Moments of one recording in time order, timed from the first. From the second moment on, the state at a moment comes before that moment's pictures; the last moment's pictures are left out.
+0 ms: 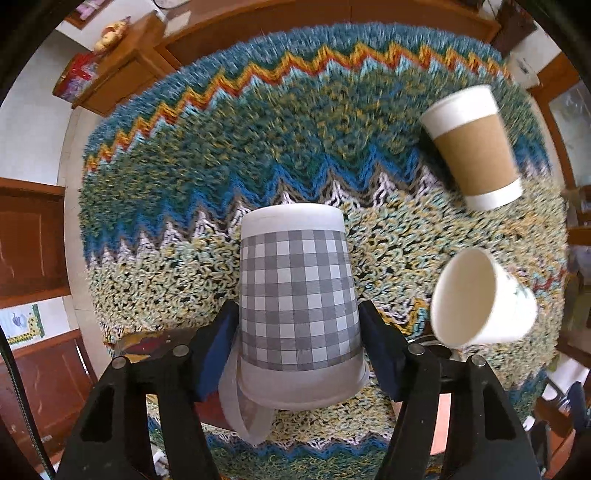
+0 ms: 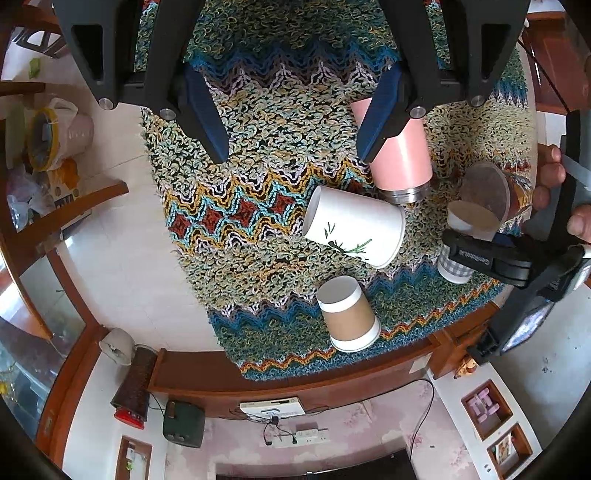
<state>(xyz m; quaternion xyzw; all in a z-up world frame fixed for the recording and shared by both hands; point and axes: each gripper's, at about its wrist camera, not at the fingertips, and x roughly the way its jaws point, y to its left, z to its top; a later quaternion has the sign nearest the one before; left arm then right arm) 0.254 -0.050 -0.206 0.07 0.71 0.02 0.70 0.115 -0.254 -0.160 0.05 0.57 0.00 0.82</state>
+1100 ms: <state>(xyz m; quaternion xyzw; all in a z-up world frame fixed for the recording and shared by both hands) 0.182 -0.021 -0.215 0.02 0.64 0.02 0.77 0.094 -0.221 -0.119 0.00 0.54 0.03 0.84</state>
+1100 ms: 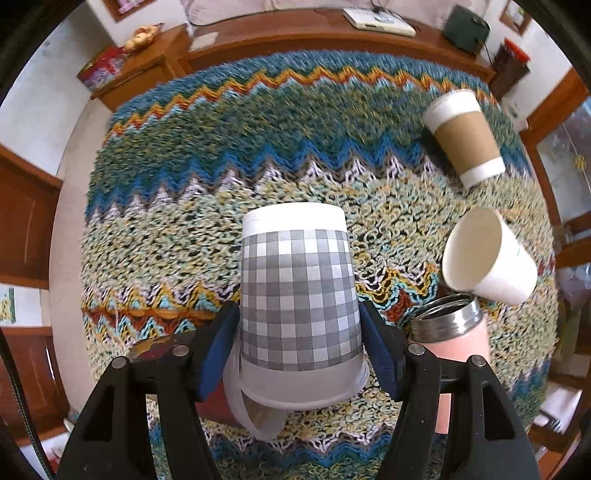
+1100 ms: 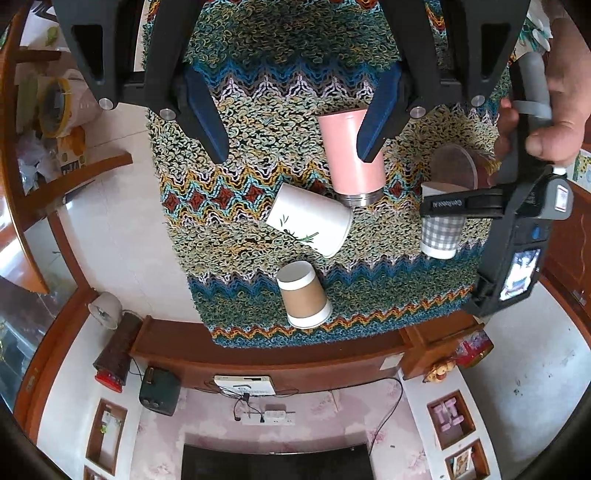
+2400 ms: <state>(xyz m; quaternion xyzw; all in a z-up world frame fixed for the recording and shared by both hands) 0.246 -0.033 -0.247 0.04 0.71 0.01 0.71 0.109 -0.229 -0.132 0.02 0.54 0.03 0.84</state>
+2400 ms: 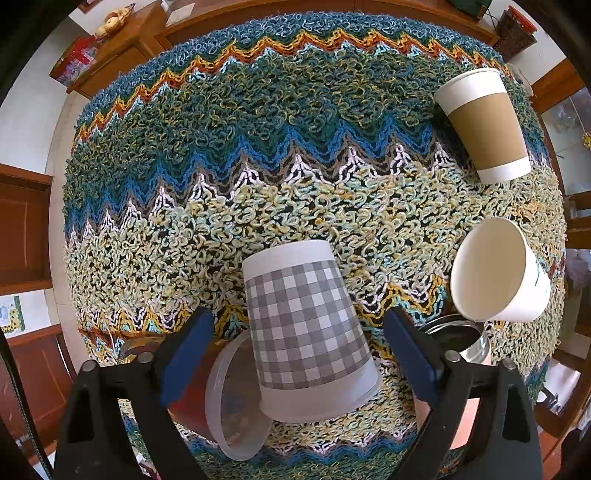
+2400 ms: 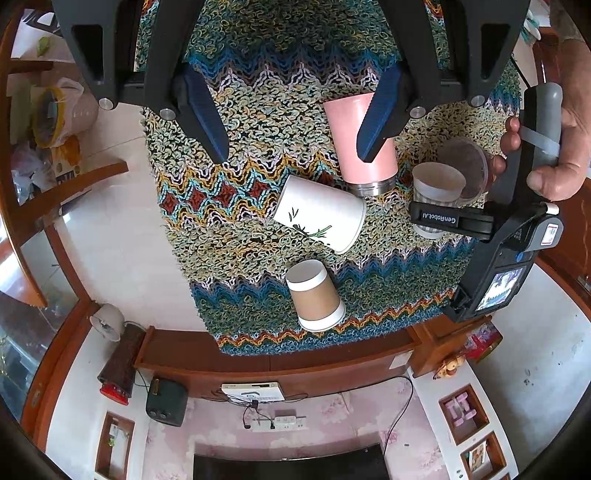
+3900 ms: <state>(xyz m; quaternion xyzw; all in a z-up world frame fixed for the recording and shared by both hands) 0.075 0.004 -0.072 -0.11 0.60 0.04 0.79 0.052 -0.211 -0.061 0.02 0.48 0.04 0.88</state>
